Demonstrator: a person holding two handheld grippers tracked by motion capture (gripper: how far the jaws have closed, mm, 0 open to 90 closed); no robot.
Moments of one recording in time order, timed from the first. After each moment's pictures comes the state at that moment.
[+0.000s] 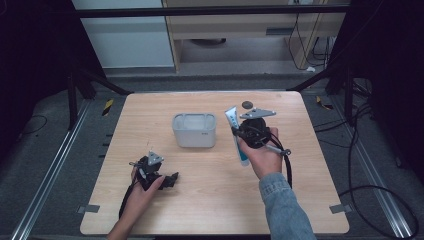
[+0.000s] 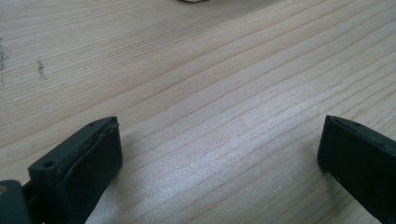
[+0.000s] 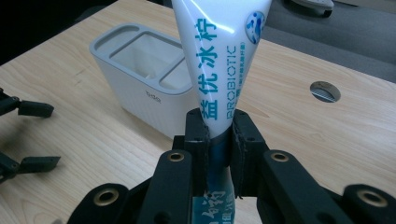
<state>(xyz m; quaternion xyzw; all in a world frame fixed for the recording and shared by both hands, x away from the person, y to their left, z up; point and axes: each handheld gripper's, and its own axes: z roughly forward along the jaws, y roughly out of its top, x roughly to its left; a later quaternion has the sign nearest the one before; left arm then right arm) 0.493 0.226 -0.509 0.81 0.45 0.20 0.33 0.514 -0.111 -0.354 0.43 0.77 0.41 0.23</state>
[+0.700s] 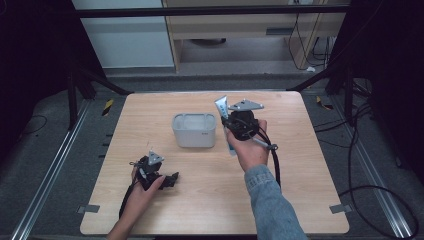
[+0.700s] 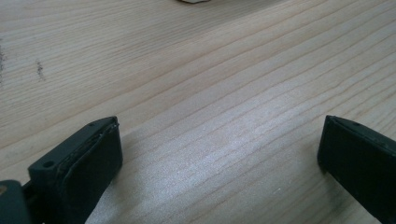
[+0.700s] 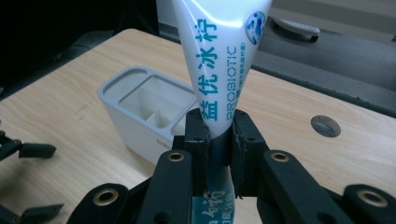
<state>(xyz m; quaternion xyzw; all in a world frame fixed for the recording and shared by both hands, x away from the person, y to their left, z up) 0.494 0.226 -0.509 0.81 0.45 0.20 0.33 0.525 -0.079 -0.336 0.43 0.75 0.43 0.26</state>
